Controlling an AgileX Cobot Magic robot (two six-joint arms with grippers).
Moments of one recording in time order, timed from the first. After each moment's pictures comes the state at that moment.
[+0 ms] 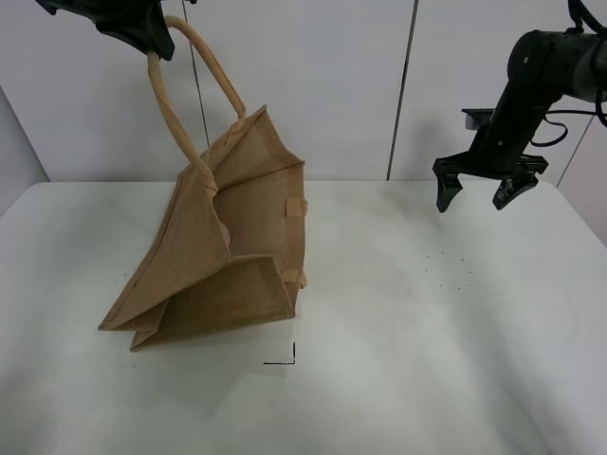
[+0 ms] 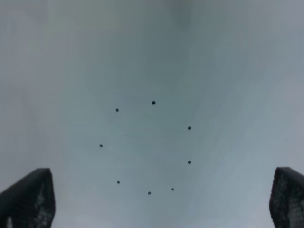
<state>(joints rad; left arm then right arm) -0.31 1.82 -2.13 0.02 1.17 -0.13 0.05 2.18 -1.90 0.08 1.21 -0.12</state>
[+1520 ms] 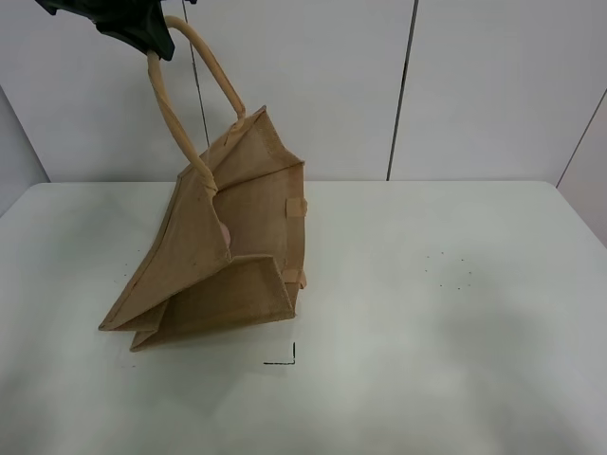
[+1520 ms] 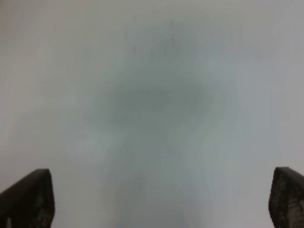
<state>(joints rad) -0.31 1.82 -2.13 0.02 1.17 -0.13 0.05 0.10 -0.49 0.05 1.02 -0.09</state>
